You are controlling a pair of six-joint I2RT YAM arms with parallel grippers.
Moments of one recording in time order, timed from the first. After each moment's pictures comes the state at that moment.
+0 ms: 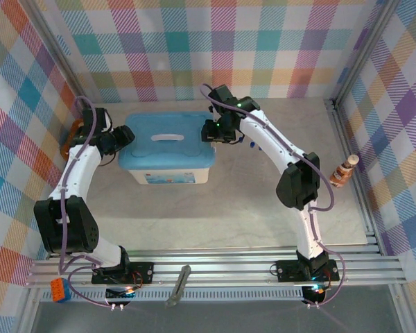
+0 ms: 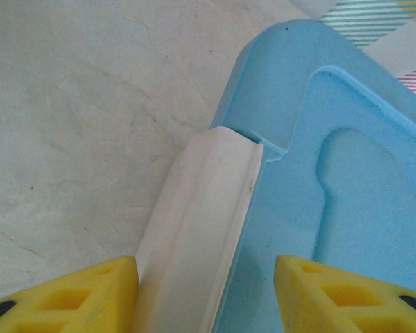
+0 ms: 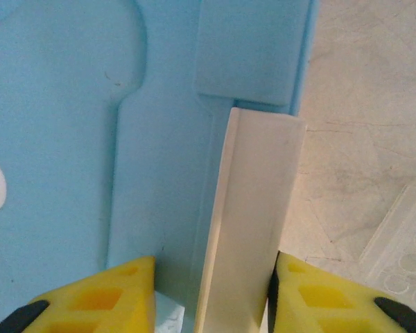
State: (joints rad) left arm 0.09 1.50 1.26 -0.59 0.16 -0.47; right arm 0.62 2.16 2.20 -1.13 -0.17 0.49
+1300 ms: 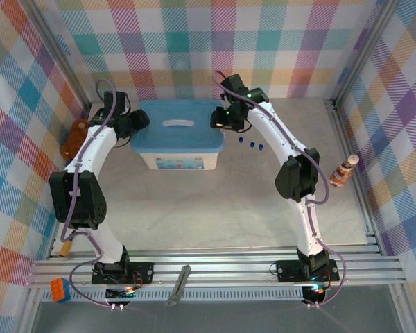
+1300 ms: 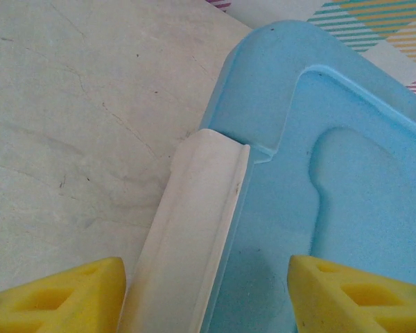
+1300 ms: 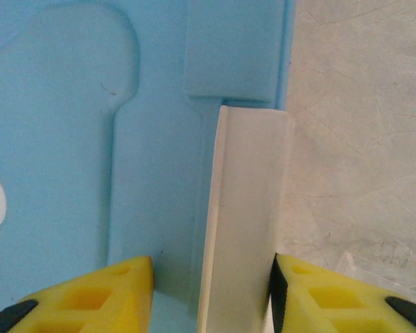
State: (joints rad) left arm -0.03 1.75 1.51 -0.56 0.08 -0.52; right arm 0.51 2.25 2.34 -1.12 -0.16 0.48
